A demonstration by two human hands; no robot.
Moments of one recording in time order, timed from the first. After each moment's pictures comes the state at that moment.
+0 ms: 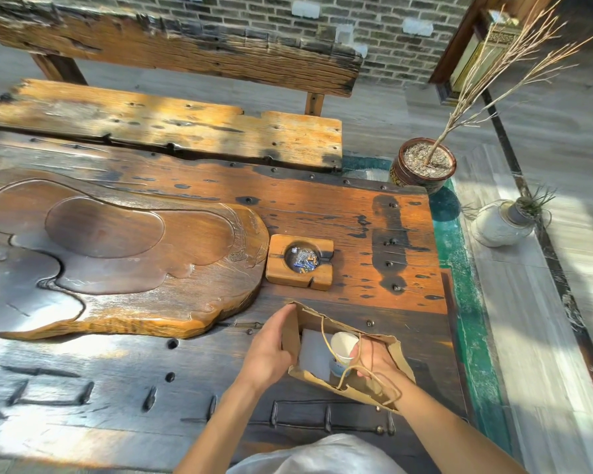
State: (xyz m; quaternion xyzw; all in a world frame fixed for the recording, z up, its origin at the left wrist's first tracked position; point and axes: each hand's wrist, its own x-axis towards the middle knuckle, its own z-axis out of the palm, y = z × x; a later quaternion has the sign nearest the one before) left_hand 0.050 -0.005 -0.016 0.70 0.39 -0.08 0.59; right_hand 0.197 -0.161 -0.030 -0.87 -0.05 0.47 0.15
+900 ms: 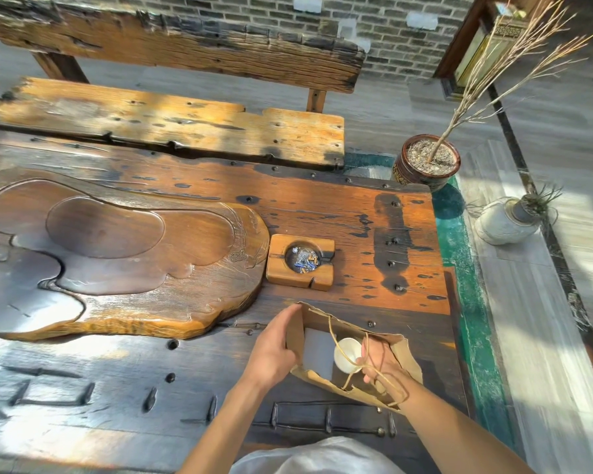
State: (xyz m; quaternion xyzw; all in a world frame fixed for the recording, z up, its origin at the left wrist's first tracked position) left_hand 0.060 -0.005 -0.052 0.69 0.37 -0.04 0.63; right_hand 0.213 -0.171 -0.058 -0.89 -0.10 0.43 0.09
